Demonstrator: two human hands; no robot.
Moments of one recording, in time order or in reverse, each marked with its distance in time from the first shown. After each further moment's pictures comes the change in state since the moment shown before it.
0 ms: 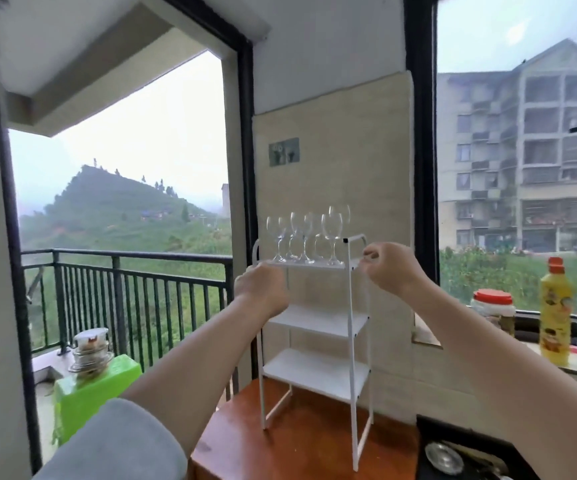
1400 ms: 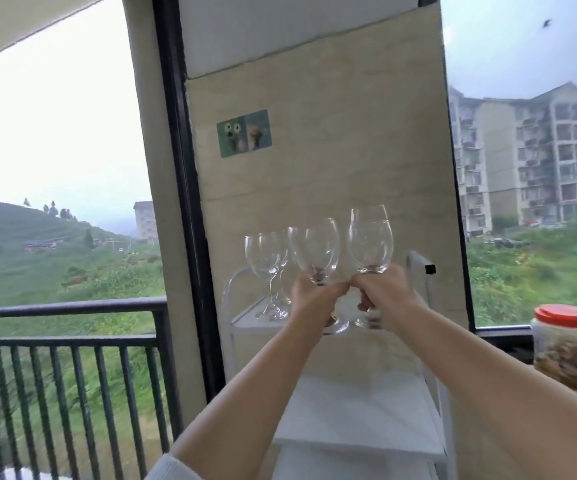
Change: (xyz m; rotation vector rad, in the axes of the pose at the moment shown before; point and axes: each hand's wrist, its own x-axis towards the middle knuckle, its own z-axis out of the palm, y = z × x) left_hand 0.290 -0.005 0.156 -1.549 -0.215 0.007; right_hand 0.240 0.030 0.208 0.721 0.251 0.539
